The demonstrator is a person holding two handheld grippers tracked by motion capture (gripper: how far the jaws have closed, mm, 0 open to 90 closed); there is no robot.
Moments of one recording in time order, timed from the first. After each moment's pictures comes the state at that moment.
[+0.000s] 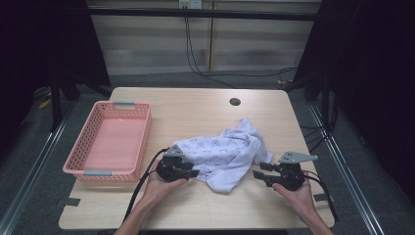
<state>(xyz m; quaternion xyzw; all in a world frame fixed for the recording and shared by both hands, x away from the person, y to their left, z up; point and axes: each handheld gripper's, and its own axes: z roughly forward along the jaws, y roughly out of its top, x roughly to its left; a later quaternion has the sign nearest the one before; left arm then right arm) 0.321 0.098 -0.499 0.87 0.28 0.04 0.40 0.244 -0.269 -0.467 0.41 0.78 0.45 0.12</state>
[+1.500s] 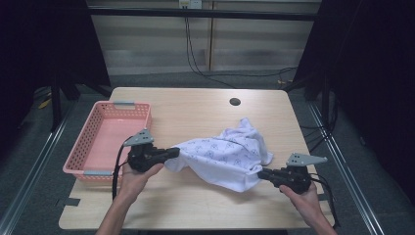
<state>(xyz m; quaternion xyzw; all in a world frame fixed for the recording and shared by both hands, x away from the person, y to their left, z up) 0.319 0.145 -0.424 0.80 0.29 0.04 0.52 0.233 -0.282 -0.456 0.40 0.78 0.48 0.09</state>
